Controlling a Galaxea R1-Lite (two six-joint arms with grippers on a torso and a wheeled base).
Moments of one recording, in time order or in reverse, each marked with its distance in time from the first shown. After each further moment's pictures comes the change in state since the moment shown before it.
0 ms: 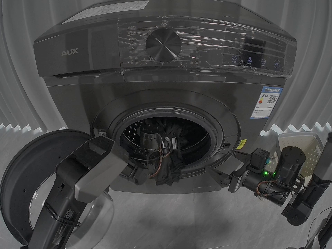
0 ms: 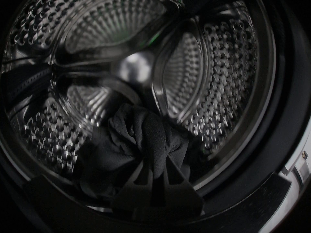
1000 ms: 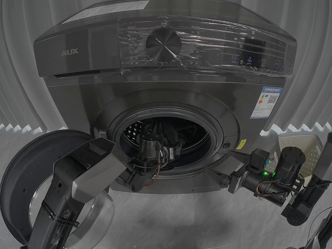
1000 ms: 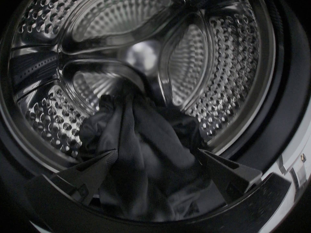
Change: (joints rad) left arm -0.004 -0.024 0.120 0.009 0.007 -0.031; right arm 0.002 0.001 0.001 0.000 0.001 -0.001
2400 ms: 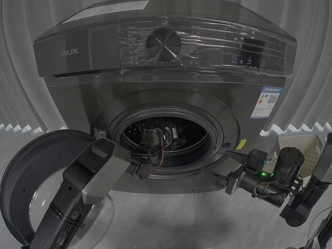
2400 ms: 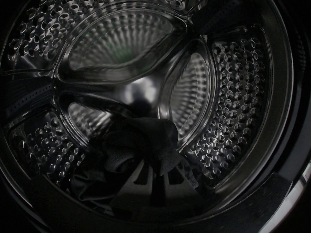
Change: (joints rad) left arm 0.014 0.103 -0.330 -0.031 0.049 0.030; right arm 0.028 0.001 -0.013 0.000 -0.003 0.004
